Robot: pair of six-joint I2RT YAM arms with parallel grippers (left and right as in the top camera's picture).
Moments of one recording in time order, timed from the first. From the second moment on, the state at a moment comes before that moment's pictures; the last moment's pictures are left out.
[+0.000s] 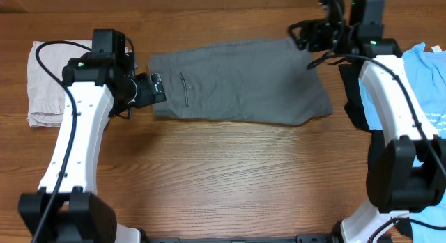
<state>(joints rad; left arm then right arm) -0.01 1.66 1.50 -1.14 0.12 -0.30 0.03 1.87 1.61 -0.48 -0.56 0.03</state>
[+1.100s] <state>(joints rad) -0.01 2.11 1.50 -0.76 0.21 -0.39 0.31 2.12 1.58 -0.61 -0.44 0.15</state>
